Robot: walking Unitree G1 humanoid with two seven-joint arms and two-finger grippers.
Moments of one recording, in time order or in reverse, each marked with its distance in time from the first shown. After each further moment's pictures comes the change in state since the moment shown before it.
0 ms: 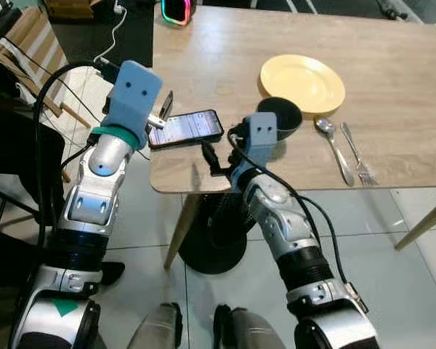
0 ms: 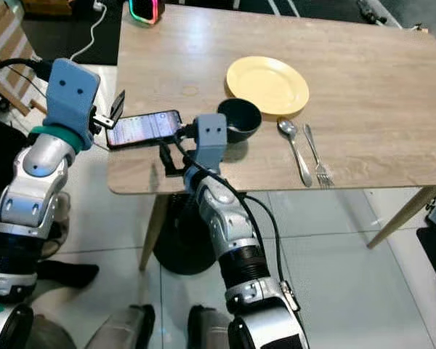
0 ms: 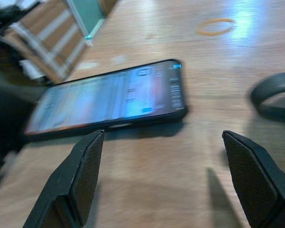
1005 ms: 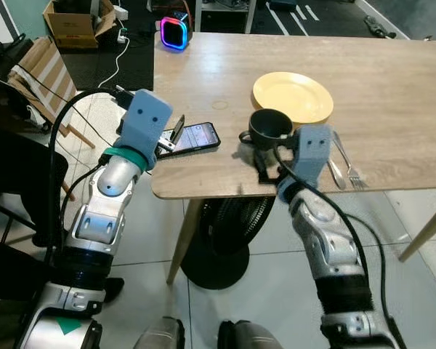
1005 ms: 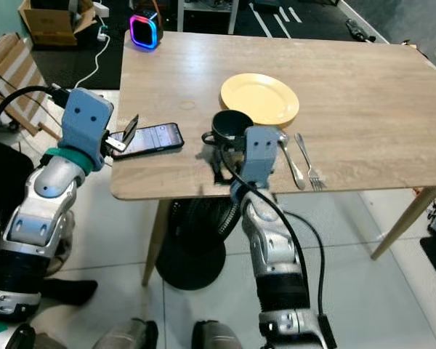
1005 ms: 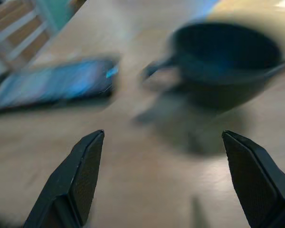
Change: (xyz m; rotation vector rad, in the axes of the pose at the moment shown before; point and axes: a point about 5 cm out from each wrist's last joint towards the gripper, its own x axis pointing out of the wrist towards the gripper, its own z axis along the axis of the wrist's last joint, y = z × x) left arm -0.015 -0.017 -0.020 -0.023 0.022 -0.067; right arm -0.051 -0.047 -0.015 -0.100 0.091 -0.033
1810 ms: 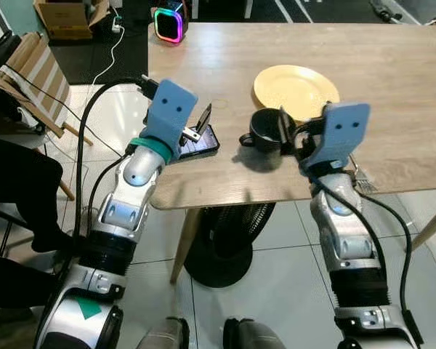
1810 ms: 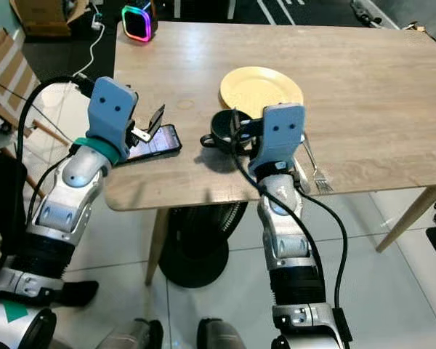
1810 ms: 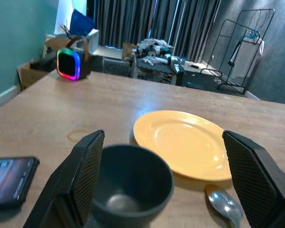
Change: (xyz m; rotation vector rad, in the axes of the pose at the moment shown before) left arm 0.020 -0.034 0.016 -0.075 -0.094 -0.090; right arm -0.009 -0.031 0.063 -0.314 -0.433 -0.250
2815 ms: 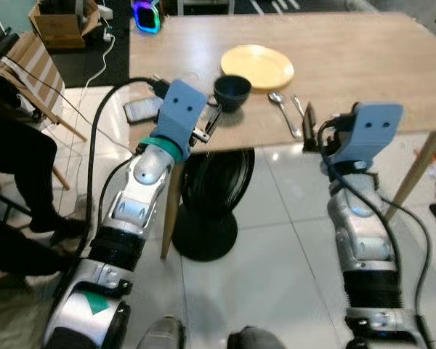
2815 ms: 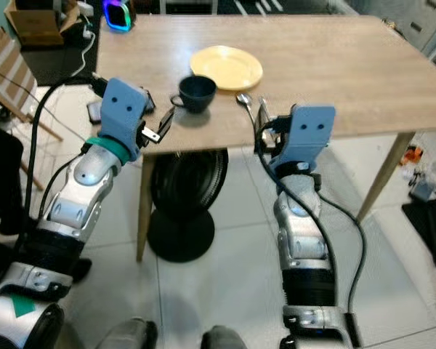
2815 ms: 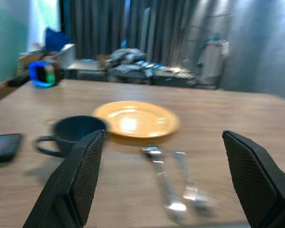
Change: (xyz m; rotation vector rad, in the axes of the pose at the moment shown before) left arm 0.010 -0.002 0.000 -0.006 0.001 -0.005; right arm 0.003 -0.016 0.008 0.068 -0.043 -0.074
